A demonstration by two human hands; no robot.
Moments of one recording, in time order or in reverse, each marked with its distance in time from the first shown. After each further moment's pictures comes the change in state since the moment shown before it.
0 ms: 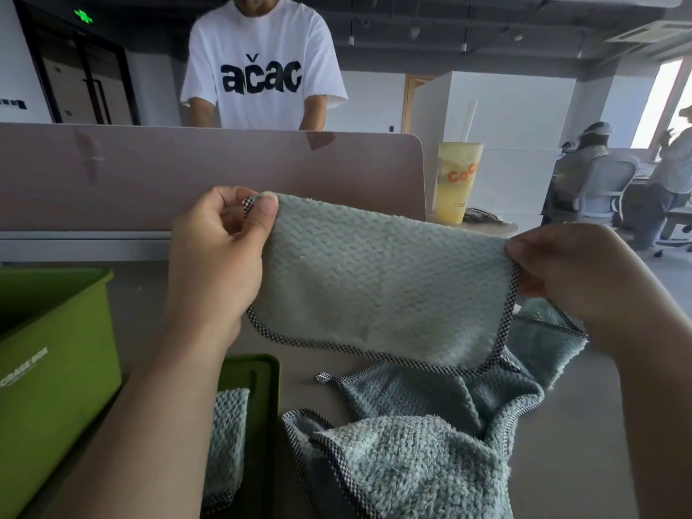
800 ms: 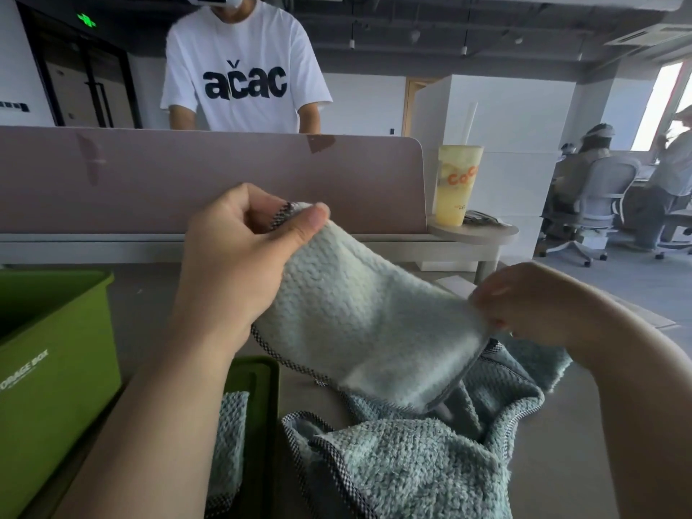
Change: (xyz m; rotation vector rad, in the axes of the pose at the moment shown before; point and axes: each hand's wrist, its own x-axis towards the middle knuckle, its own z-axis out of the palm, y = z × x) left_hand -0.011 0.025 0.002 -0.030 -0.135 -0.018; right_hand -0.002 -0.004 0.016 -0.448 -0.385 0.139
